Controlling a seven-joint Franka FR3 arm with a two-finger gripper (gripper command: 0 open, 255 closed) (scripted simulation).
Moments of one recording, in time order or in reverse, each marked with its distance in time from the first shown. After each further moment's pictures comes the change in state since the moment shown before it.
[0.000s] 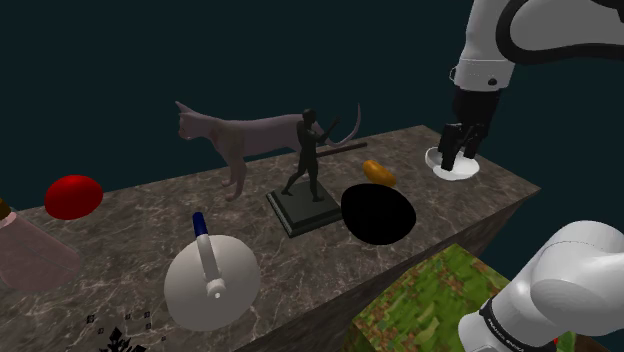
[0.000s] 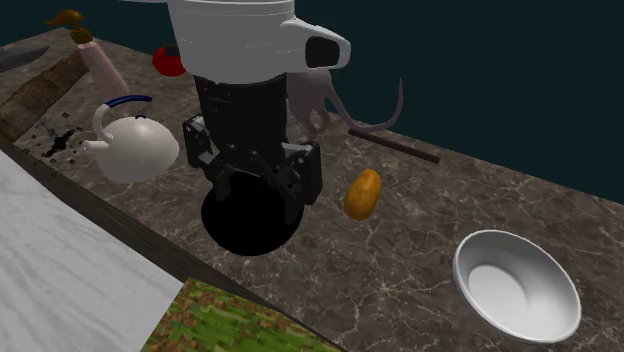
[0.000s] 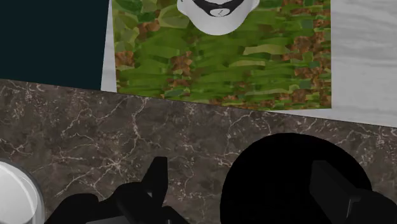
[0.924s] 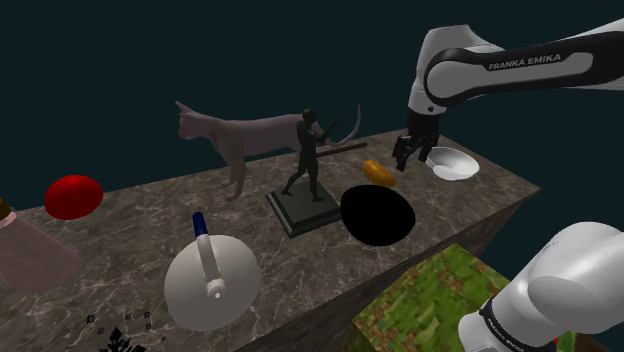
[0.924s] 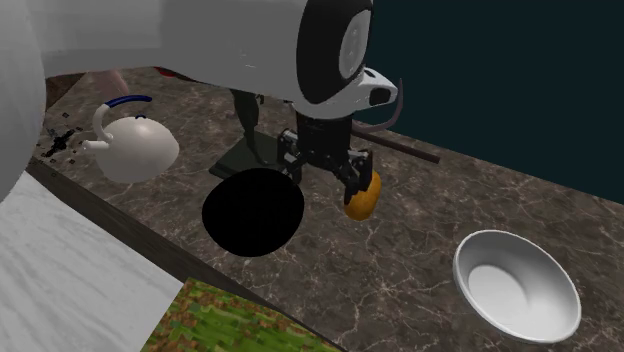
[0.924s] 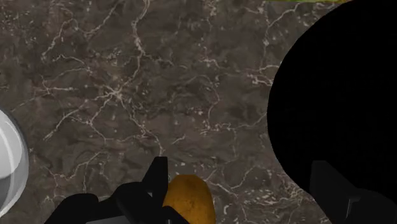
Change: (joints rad) arm -0.042 0.316 -0.057 -0.028 -0.054 0.438 -0.019
